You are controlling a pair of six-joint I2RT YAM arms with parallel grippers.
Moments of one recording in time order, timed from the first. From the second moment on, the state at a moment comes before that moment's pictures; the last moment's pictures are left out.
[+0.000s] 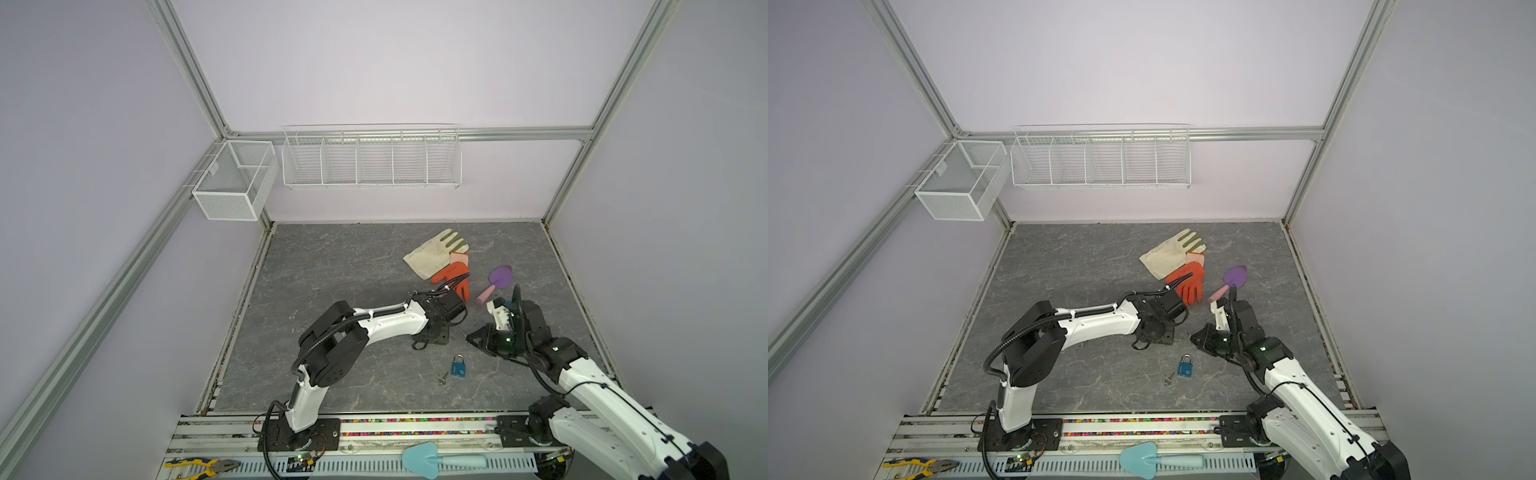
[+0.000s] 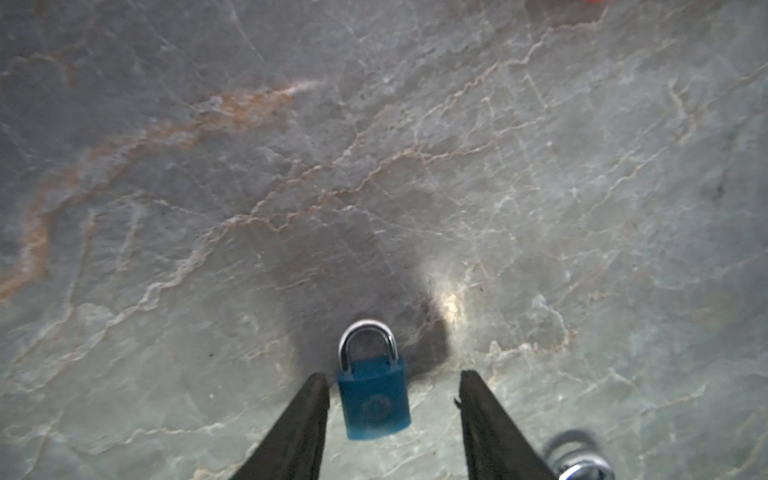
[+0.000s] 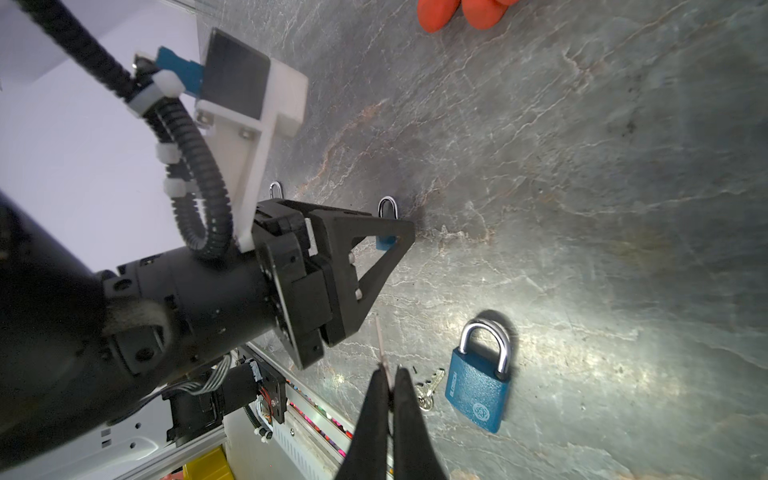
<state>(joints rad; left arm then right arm) -1.08 2.03 1.45 -0.70 -0.11 -0.83 0.41 0.85 0.51 -0.49 -0.45 0.78</state>
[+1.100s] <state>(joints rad) -1.12 2.09 1.52 -0.79 -0.24 -0.86 0.41 0.86 0.51 -0.48 -0.45 0.78</state>
